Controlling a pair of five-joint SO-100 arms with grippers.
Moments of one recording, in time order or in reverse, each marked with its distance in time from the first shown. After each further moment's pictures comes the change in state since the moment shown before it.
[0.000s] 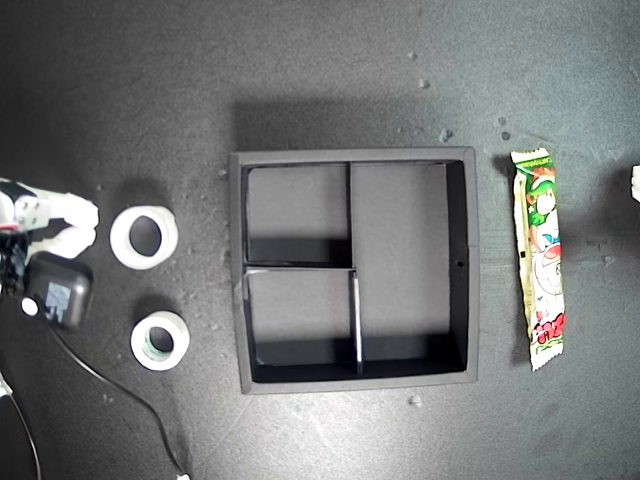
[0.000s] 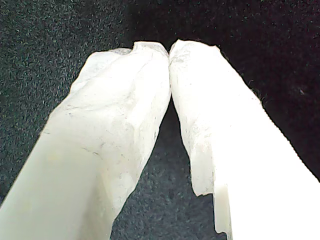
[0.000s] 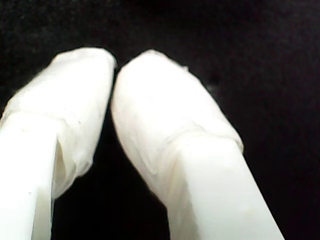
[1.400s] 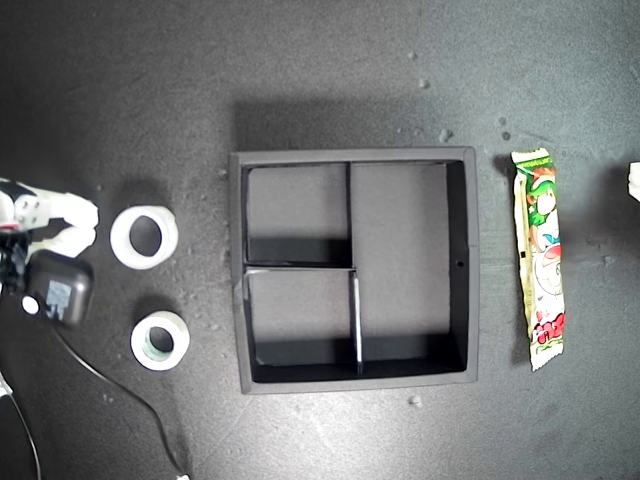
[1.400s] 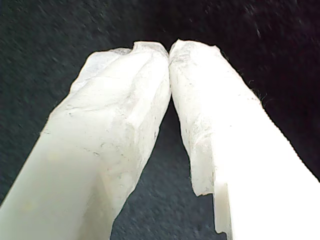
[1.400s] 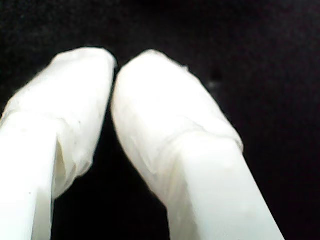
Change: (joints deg) arm 0 -0.7 0.0 0.0 -0.9 -1.5; arm 1 -0.3 -0.4 0.0 -6.5 -0.2
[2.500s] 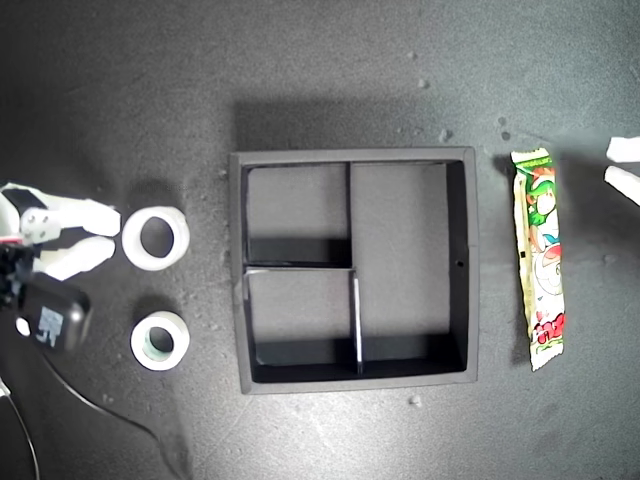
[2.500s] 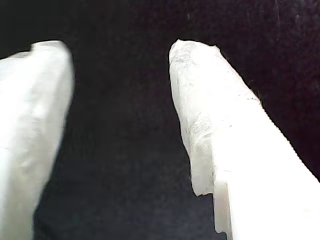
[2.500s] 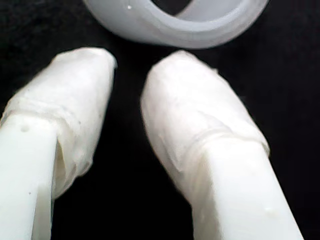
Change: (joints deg) arm 0 6.9 0.0 -10.2 -9.1 6.5; arm 1 -1.7 -0.1 -5.1 -14.9 -1.0
